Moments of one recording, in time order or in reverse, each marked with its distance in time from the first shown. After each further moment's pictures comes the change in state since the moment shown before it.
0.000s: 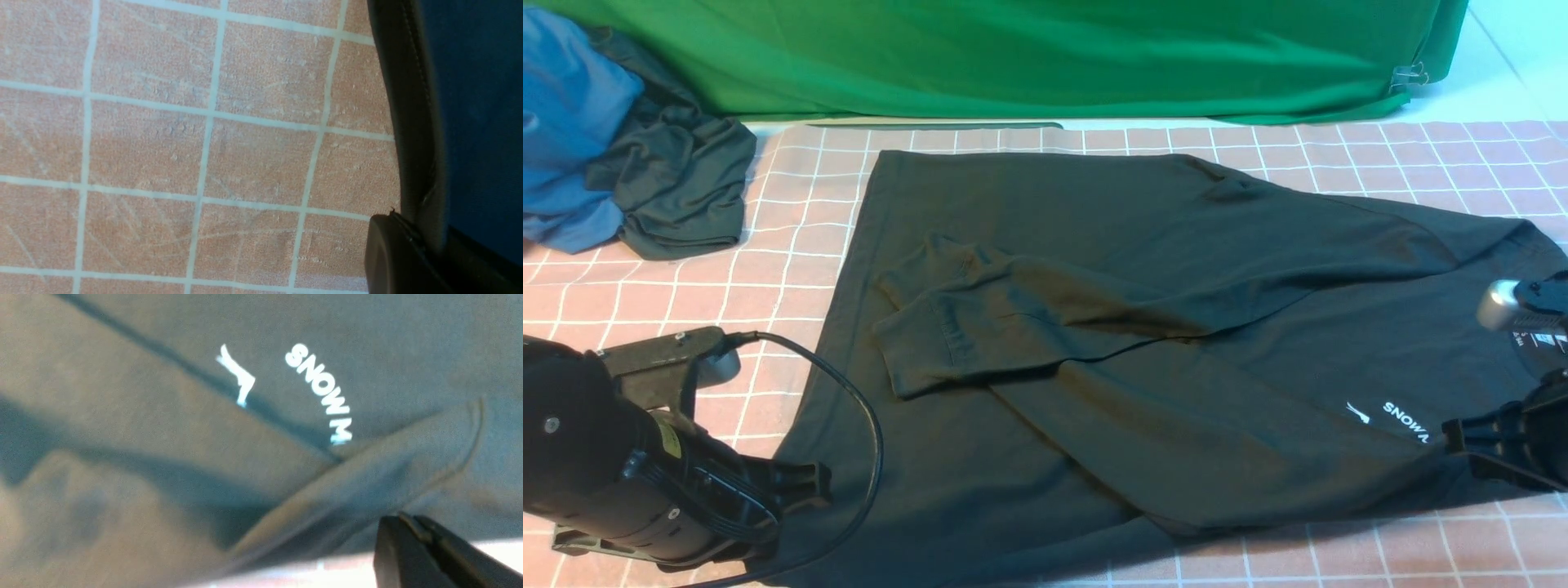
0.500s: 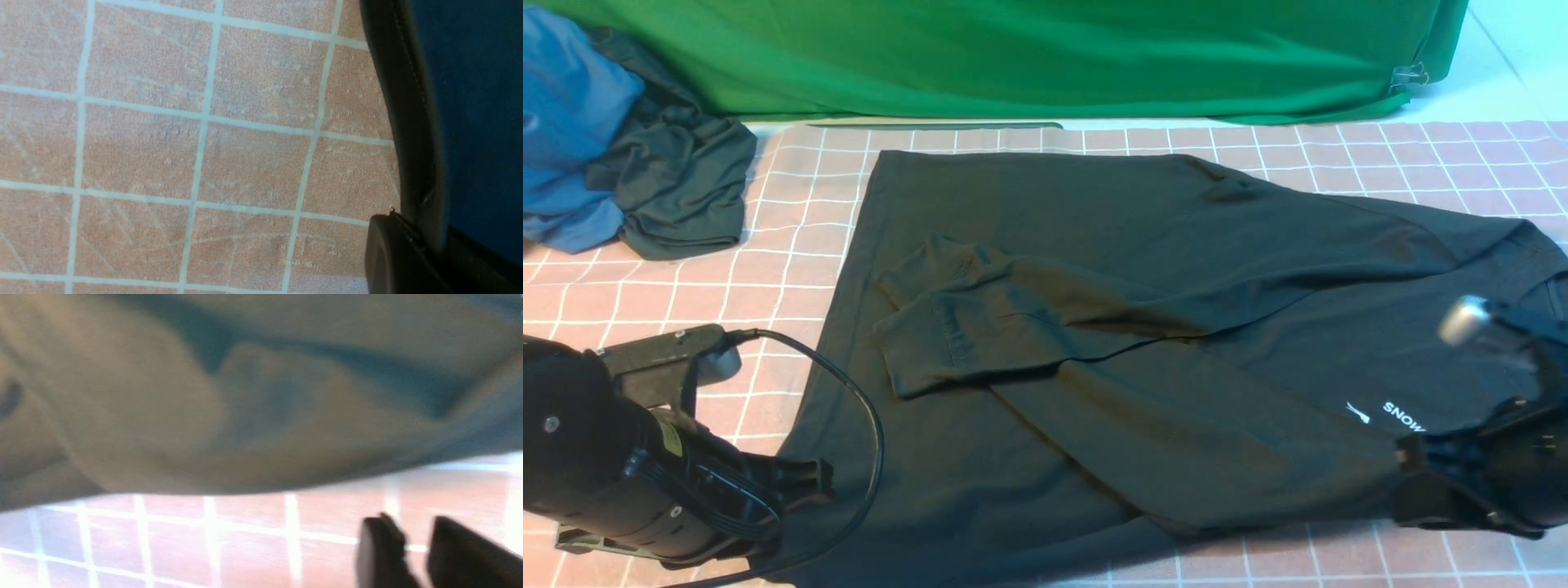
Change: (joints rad) right arm 0.091 0.013 0.000 0.375 0.152 -0.113; left arm 0.000 0.000 0.000 -0.012 -0.011 0.000
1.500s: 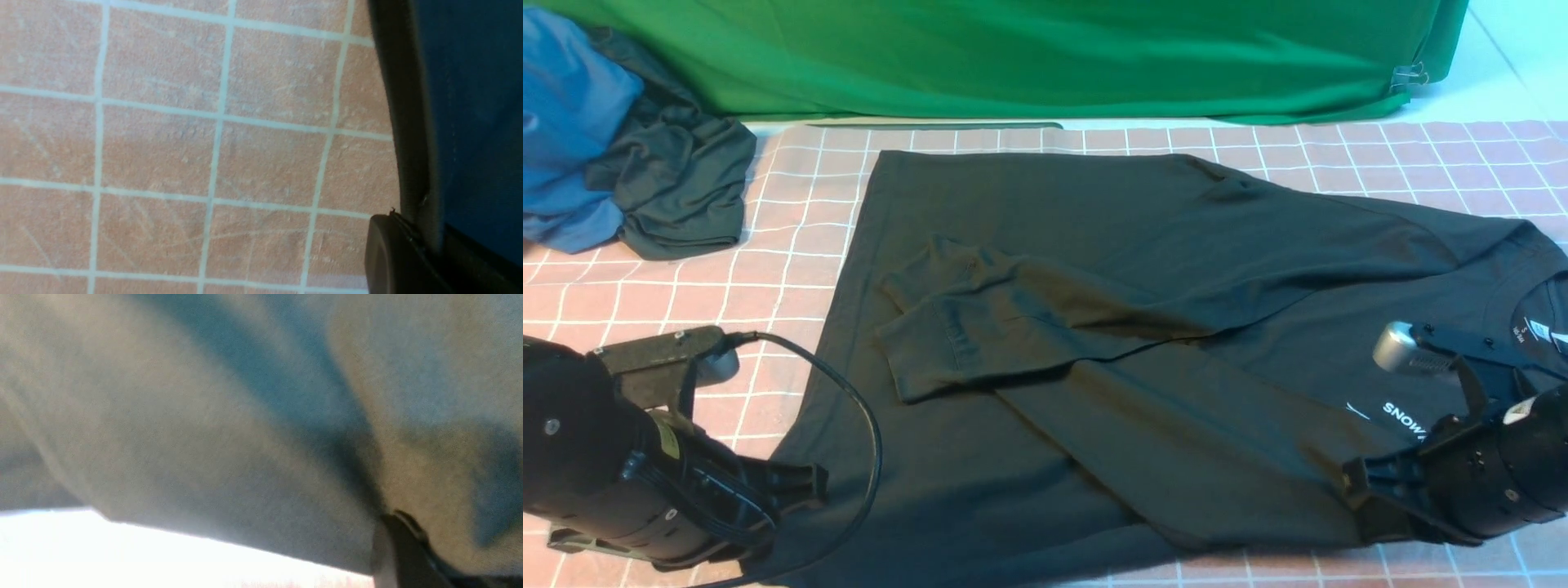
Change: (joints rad) right arm 0.091 0.062 0.000 -0.079 -0.058 0.032; left arm 0.000 0.000 0.000 0.036 0.025 0.000
